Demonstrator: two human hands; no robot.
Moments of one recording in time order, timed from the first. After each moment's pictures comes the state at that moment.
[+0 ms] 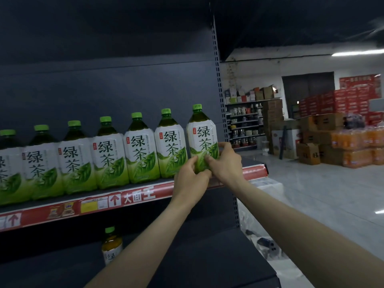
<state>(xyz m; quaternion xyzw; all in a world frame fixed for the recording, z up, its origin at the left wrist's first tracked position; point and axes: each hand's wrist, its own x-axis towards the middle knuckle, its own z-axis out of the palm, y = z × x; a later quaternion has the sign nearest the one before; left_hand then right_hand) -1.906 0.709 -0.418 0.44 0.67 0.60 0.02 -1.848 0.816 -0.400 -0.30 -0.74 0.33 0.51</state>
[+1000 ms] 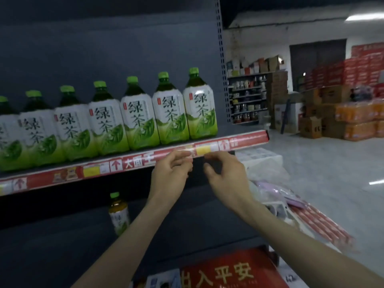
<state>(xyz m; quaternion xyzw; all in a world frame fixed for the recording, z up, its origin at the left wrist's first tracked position) -1.907 0.640 -0.470 0.40 0.66 0.64 0.03 -1.811 0.756 -0.503 -0.21 -0.78 0.28 0.52</state>
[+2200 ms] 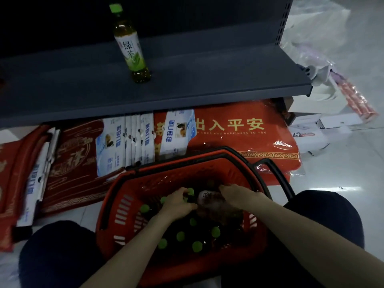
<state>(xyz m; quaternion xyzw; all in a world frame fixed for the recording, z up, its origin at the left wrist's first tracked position) -1.875 0.464 -0.903 0.19 0.87 0.19 0.40 -1.758 0.654 -0.901 -0.21 -0.90 0.25 -0.30</state>
